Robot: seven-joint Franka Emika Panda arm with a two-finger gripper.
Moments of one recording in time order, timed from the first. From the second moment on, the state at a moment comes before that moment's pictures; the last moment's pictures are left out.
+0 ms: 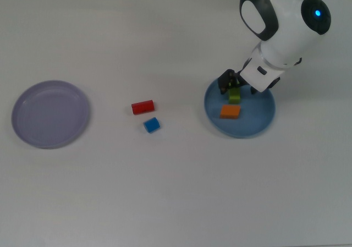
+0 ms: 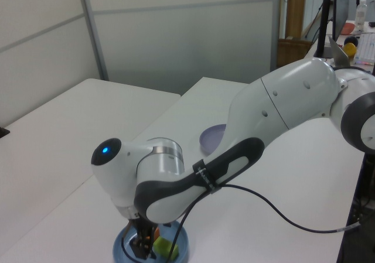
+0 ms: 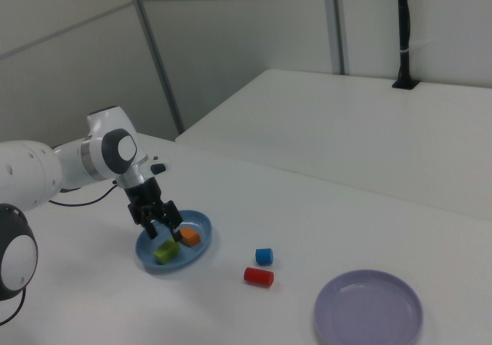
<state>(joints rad) 0.30 0.54 0.21 -1.52 -0.29 1.88 0.50</state>
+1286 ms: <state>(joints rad) -0.06 0.58 0.19 -1.51 -0.25 1.99 -0.09</state>
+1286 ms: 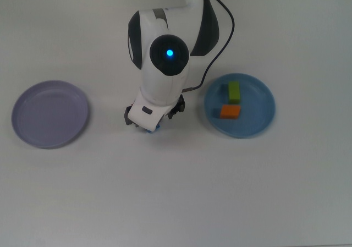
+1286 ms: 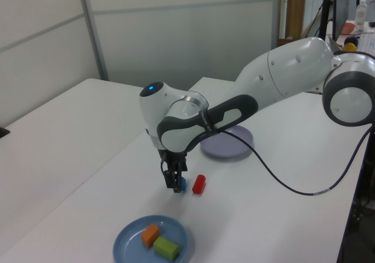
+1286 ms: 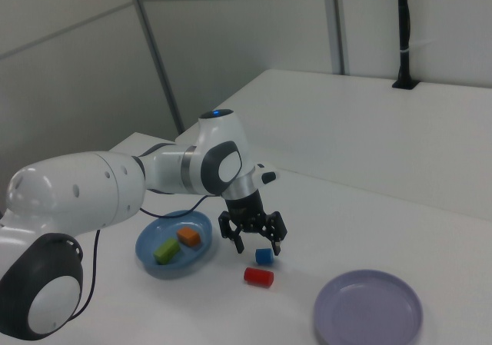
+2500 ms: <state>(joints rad) -0.10 0.57 0.19 -1.49 -0.20 1.99 -0.09</state>
